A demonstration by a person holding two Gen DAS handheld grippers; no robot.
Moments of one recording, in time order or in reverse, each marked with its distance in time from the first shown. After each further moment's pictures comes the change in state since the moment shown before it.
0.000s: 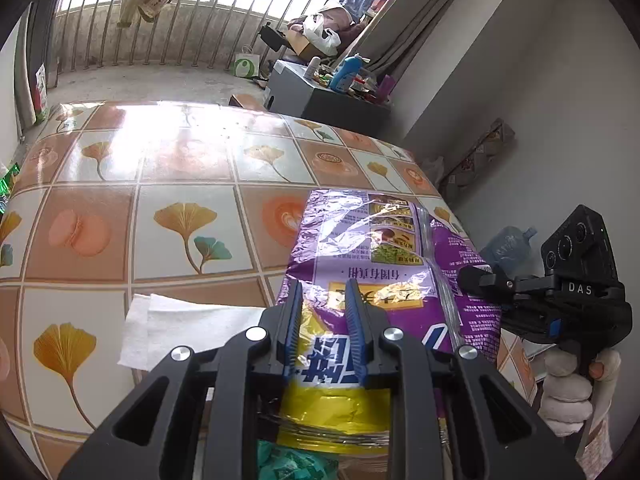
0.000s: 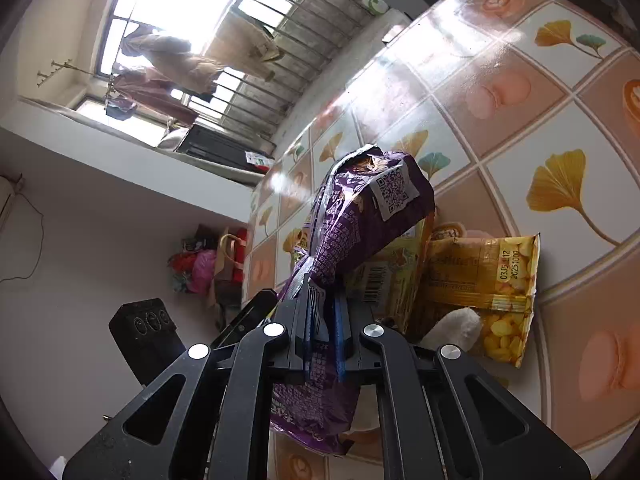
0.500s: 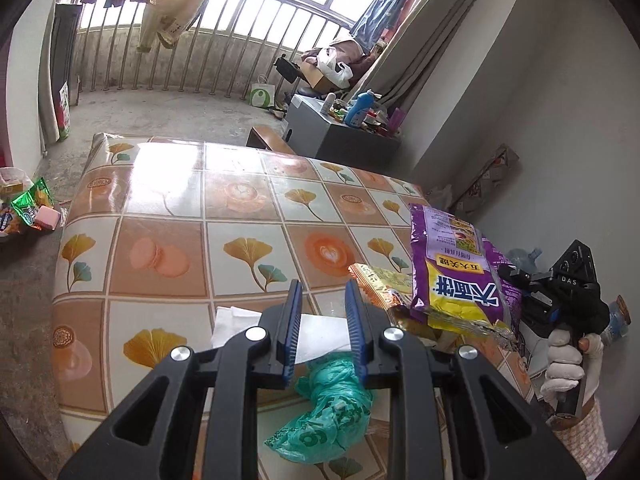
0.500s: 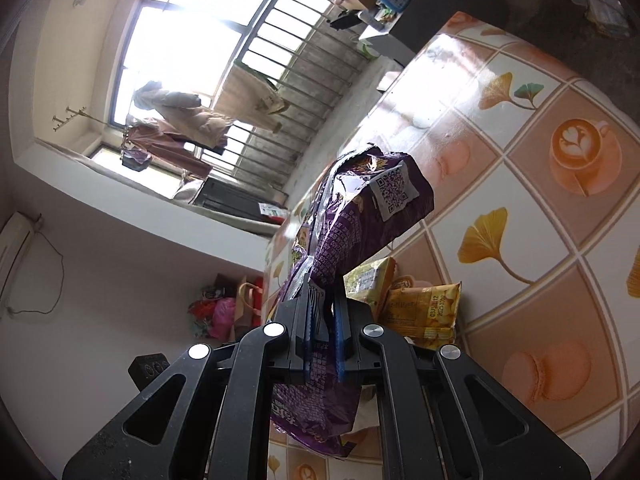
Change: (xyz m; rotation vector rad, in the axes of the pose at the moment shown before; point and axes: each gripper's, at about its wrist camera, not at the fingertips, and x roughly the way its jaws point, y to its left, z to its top) left arm -0.073 0.023 0.002 0.003 -0.092 0.055; right arm -0.059 -0.026 0.004 0.052 -0.168 0.052
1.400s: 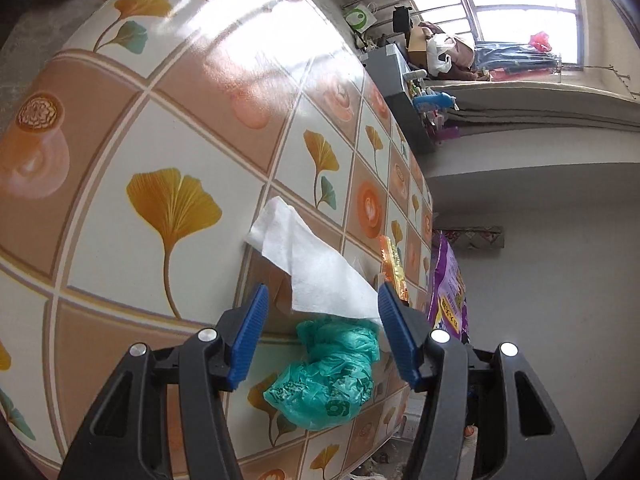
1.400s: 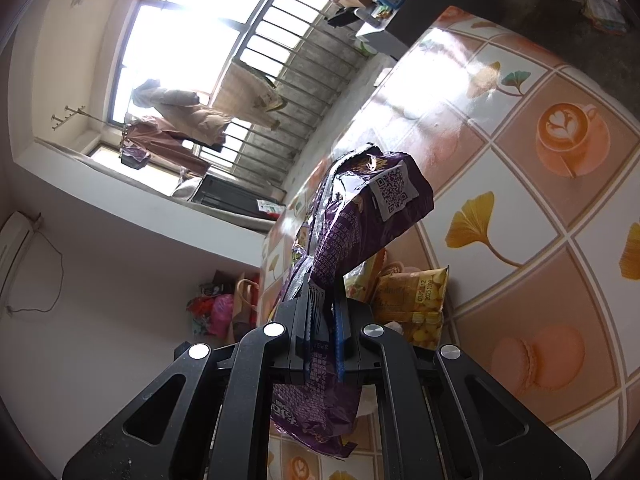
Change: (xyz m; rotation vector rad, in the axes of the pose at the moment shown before) left arm 0.029 0.093 -0.030 -0.720 0.278 -0.204; right arm 0.006 -0.006 -0.004 0.008 0.017 0.001
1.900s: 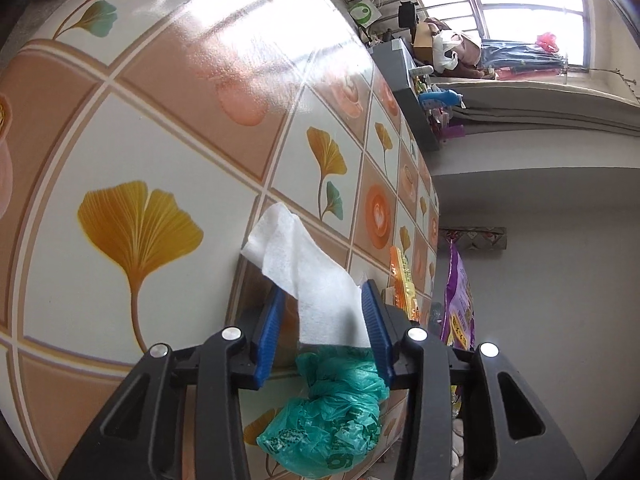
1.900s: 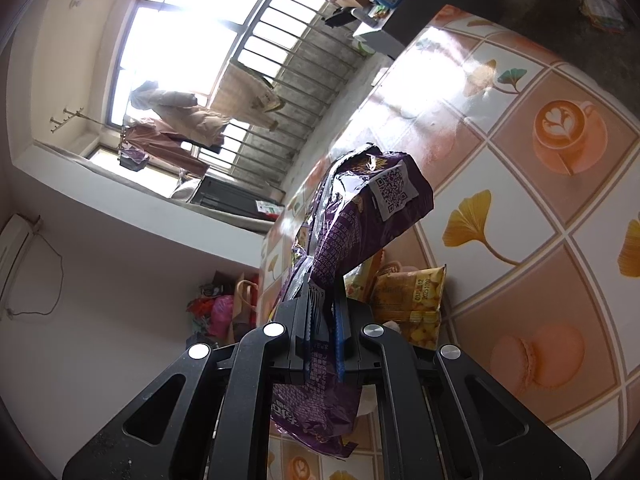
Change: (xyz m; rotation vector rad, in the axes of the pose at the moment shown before) left arm 0.019 0.002 0.010 0.005 0.009 0.002; right arm -0.002 -0.003 0.001 0.003 0.002 0.000
